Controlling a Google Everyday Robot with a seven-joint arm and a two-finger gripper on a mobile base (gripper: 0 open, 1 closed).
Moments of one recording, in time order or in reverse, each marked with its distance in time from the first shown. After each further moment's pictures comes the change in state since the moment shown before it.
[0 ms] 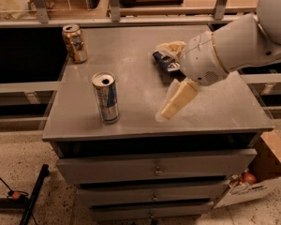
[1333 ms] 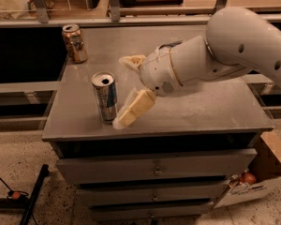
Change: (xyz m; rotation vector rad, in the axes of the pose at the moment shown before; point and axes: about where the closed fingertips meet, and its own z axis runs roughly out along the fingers) arm -0.049 0.018 0.080 -0.118 -0.217 0.083
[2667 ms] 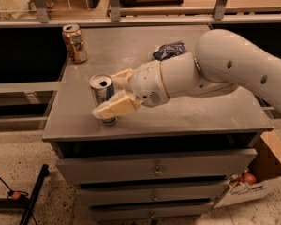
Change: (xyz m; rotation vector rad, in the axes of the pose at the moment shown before) arm -0.007 0.011 0.031 -0.011 -0.115 0.107
